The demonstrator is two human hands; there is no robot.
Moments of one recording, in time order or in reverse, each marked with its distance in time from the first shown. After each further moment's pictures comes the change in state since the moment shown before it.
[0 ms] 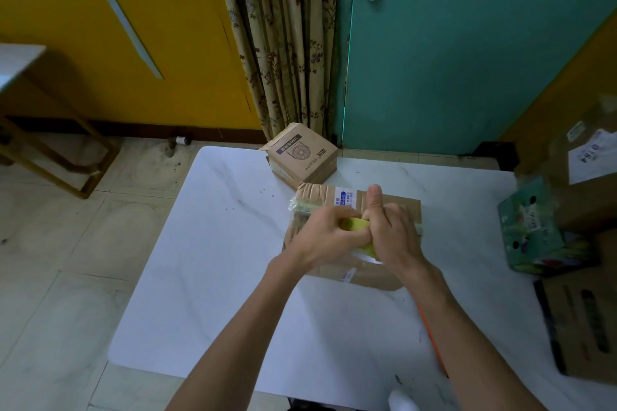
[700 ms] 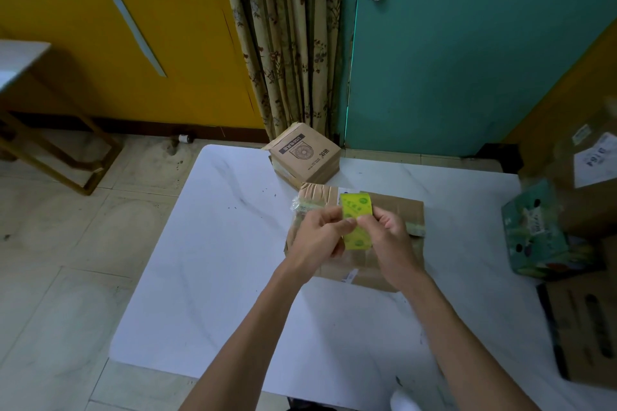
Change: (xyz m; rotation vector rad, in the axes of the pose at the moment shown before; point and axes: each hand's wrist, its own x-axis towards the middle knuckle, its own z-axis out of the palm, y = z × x) left_hand -0.007 -0.008 0.004 -0.416 0.137 -0.180; right_hand -0.003 0.019 0.021 0.736 -0.157 0.220
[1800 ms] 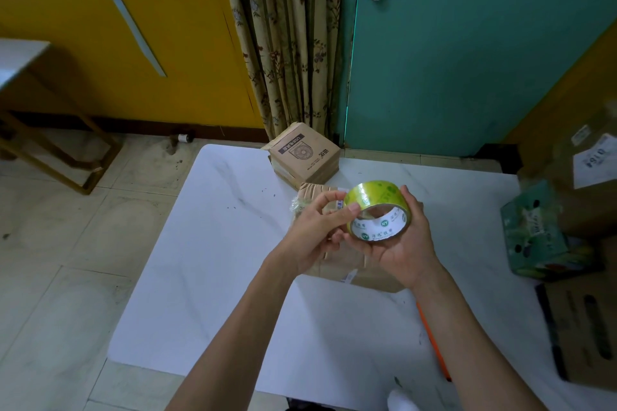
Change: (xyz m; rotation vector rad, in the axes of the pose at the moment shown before) left_hand 0.011 0.005 -0.010 -0.378 -0.128 -0.205; right_hand 0.007 -0.017 -0.021 0.723 -0.009 0.484
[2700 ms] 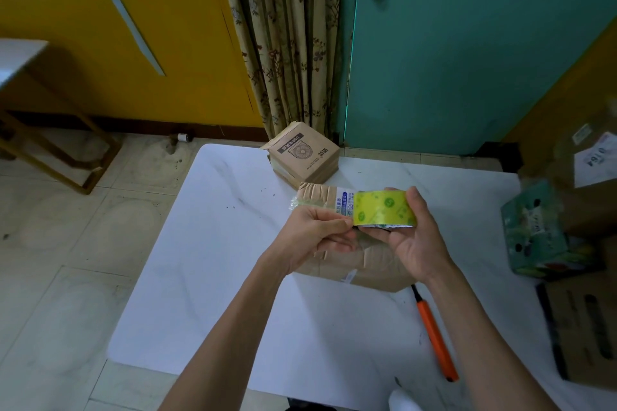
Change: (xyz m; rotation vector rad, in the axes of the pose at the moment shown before) left_hand -0.008 0.007 -0.005 0.138 0.032 -0.020; right_hand 0.004 -0.009 -0.018 -0.292 -0.023 -0.380
